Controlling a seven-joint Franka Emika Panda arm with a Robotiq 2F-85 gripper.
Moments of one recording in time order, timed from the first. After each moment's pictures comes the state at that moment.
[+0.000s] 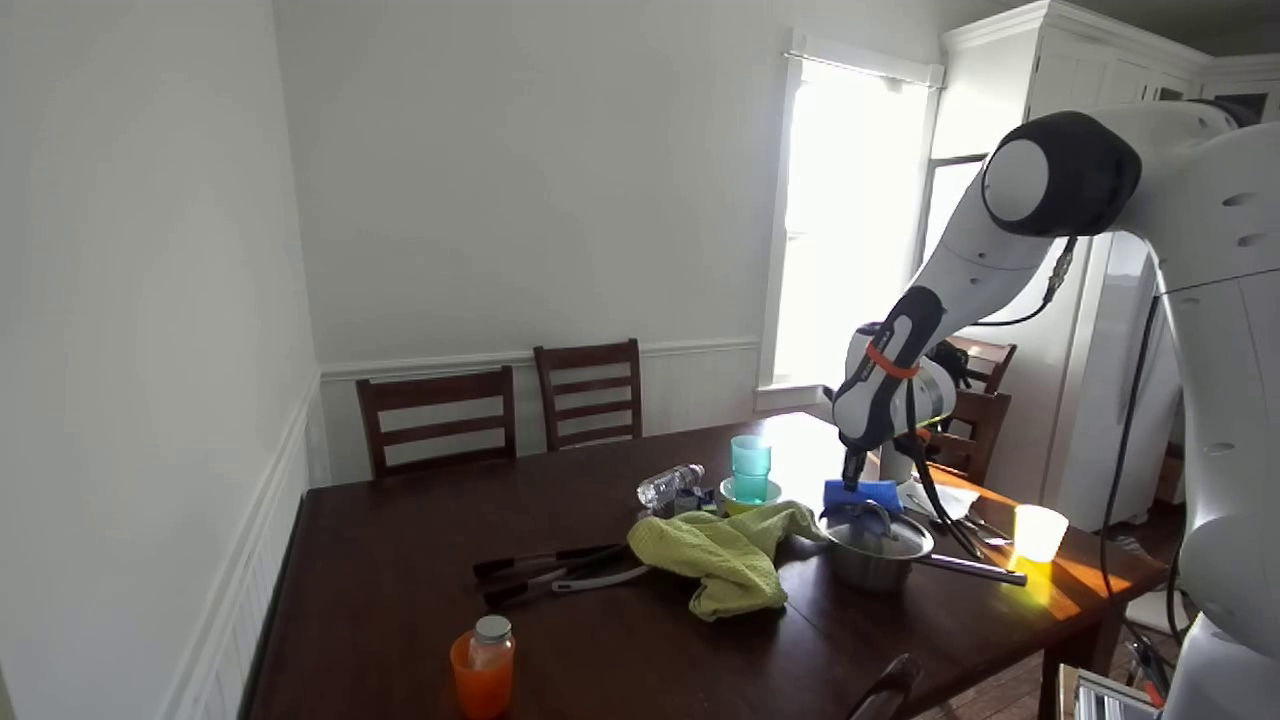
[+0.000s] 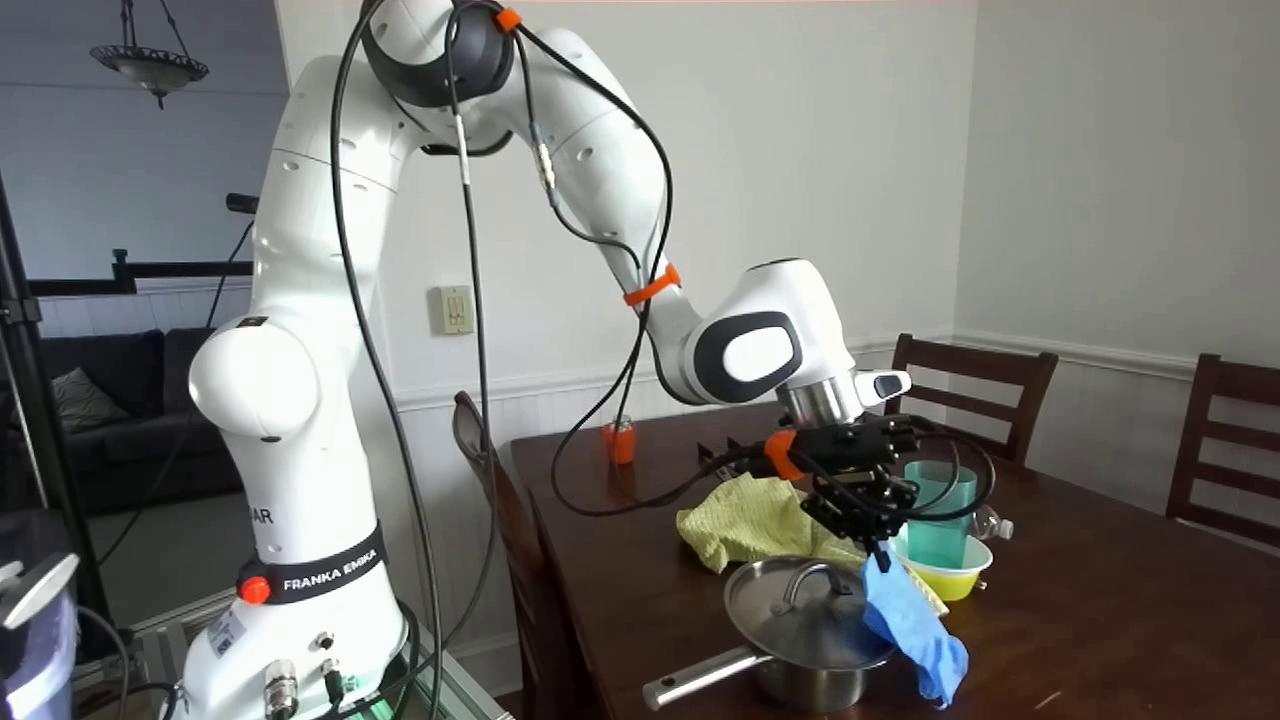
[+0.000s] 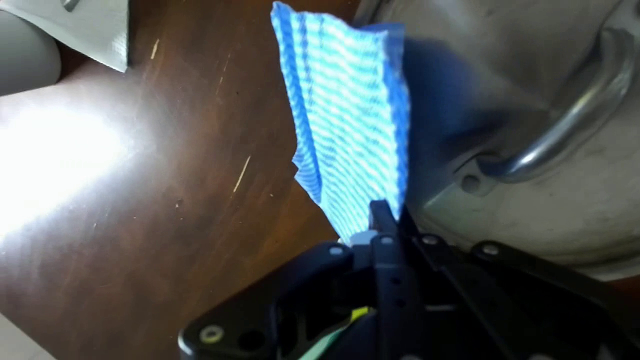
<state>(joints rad) -0.43 0.36 -0.35 -2.27 -0.23 2.93 -0.66</state>
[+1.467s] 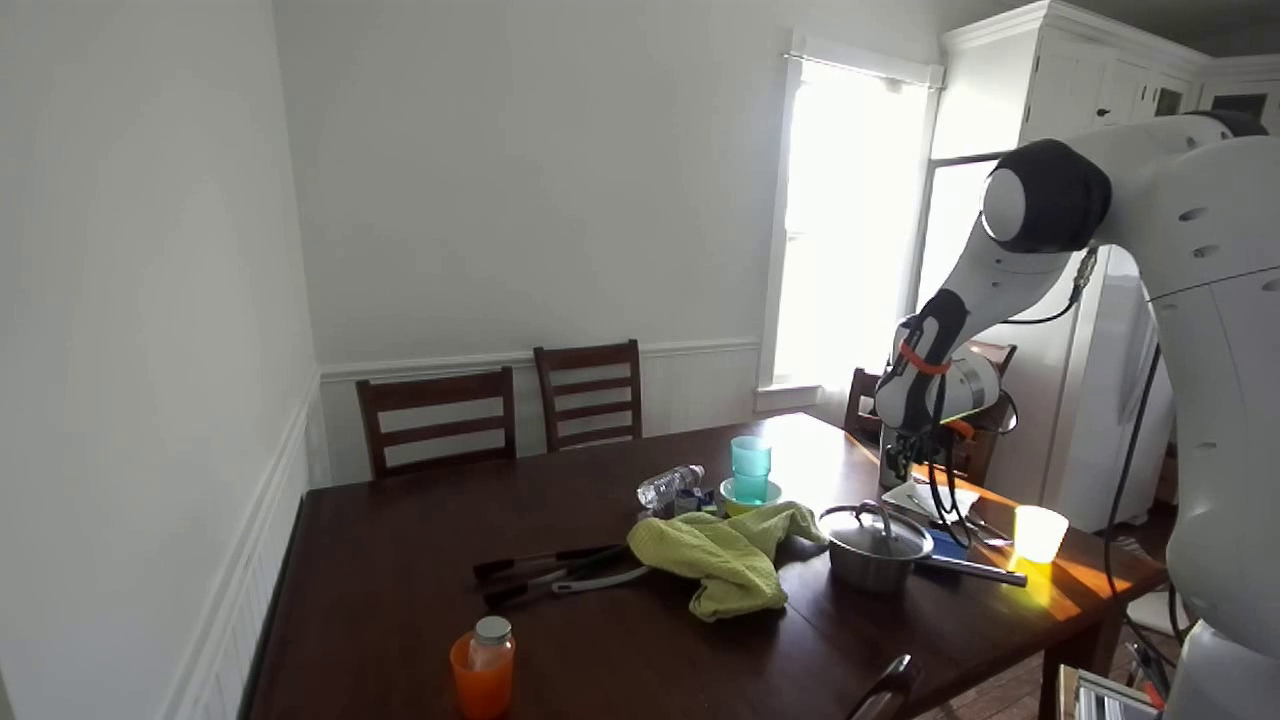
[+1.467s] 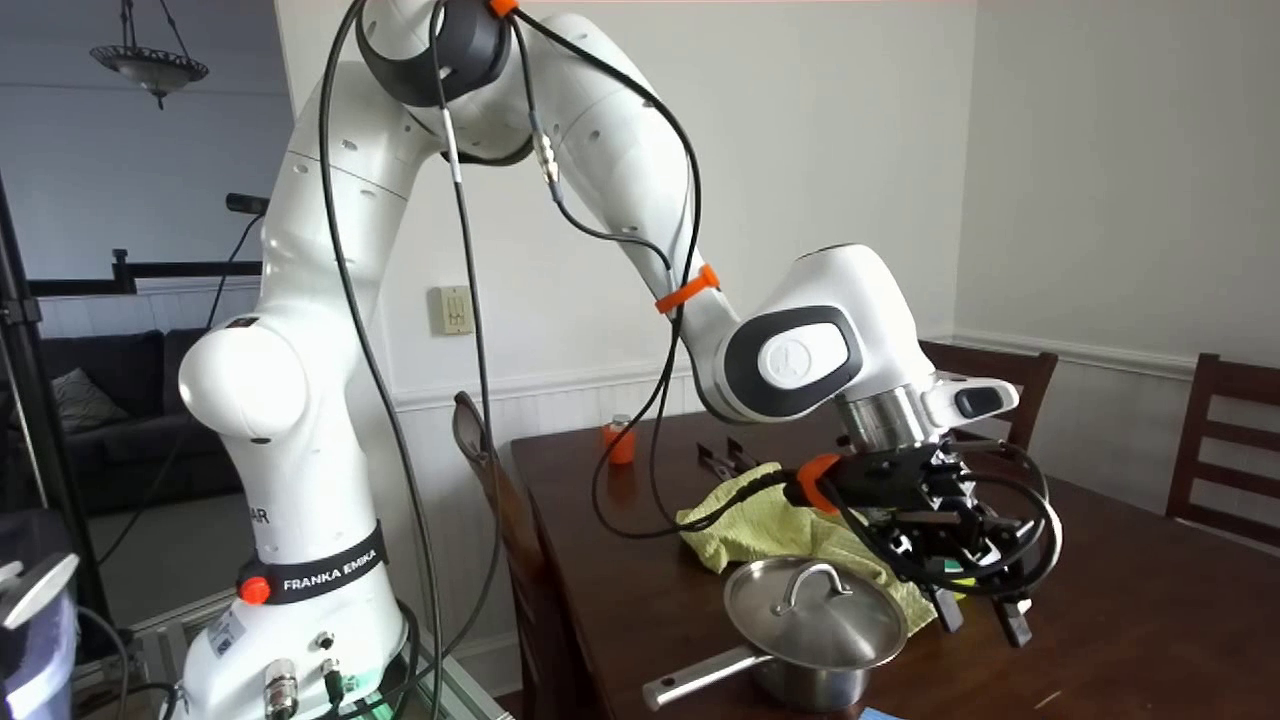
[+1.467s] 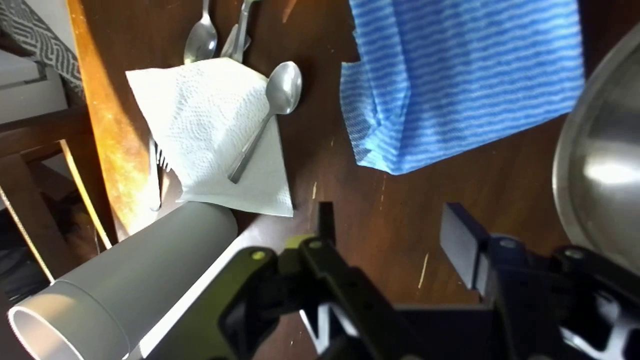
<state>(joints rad) -0.51 0.42 -0.47 -2.17 -0.25 2.91 -0.38</state>
